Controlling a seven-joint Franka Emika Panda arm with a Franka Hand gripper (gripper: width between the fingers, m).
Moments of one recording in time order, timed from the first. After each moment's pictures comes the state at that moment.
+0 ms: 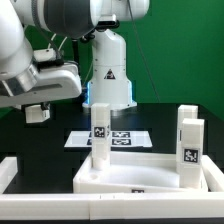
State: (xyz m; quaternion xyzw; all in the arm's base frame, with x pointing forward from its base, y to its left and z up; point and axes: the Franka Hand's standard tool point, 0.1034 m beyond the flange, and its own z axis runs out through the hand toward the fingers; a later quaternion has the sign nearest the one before) arm 0.465 -0.176 0.106 -0.92 -0.02 0.39 0.06
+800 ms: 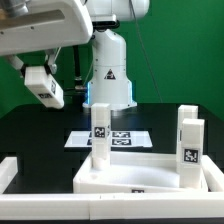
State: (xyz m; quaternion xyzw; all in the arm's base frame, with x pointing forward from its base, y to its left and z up) arm 0.569 -0.147 0.189 -0.98 0.07 0.17 0.08
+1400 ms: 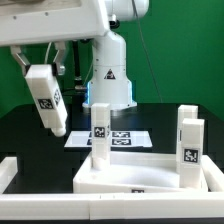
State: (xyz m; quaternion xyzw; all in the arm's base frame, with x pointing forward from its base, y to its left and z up) arm 0.628 -0.115 0.194 -0.99 0.12 -0.10 0.02
